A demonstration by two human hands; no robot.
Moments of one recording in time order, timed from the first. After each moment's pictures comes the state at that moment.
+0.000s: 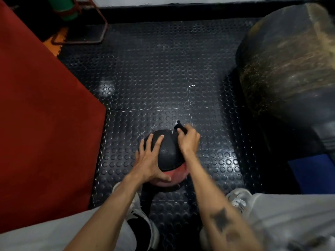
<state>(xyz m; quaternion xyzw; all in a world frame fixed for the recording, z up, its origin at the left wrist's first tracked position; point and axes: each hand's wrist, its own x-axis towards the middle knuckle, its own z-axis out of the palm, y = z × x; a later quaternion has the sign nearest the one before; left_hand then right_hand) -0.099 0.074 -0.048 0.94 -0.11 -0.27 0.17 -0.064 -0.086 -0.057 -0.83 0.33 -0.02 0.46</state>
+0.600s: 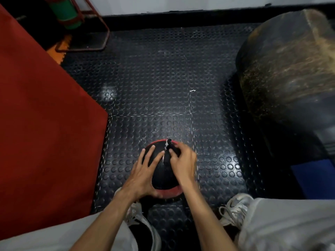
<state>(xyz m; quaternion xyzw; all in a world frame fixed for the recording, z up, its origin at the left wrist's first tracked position) -0.122 0.102 -0.048 0.94 -0.19 -0.24 0.13 -0.113 -0.066 -0.055 -0.86 0.22 -0.03 0.46</state>
